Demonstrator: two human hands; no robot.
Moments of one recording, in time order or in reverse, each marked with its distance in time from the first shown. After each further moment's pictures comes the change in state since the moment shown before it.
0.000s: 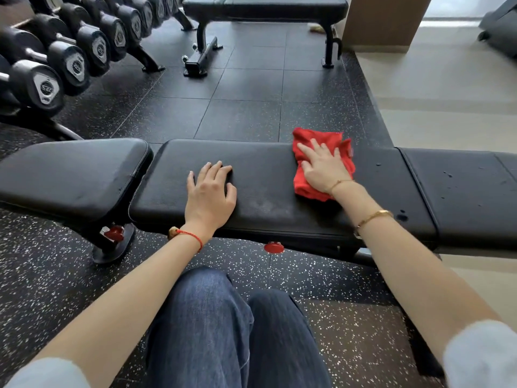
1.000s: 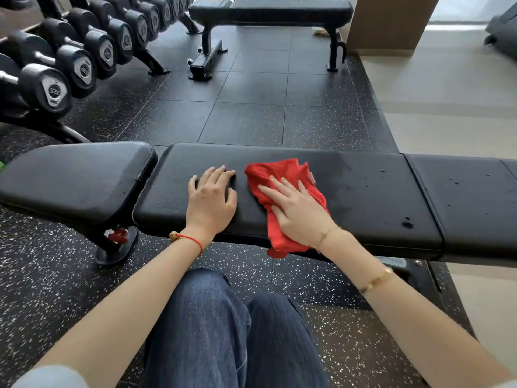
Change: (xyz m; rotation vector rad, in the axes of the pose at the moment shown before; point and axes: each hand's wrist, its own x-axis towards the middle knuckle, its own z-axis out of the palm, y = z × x) left_hand 0.002 -0.003 -0.003 -0.002 0.024 -0.003; right_hand -0.078 -0.056 0.023 0.025 0.023 -0.375
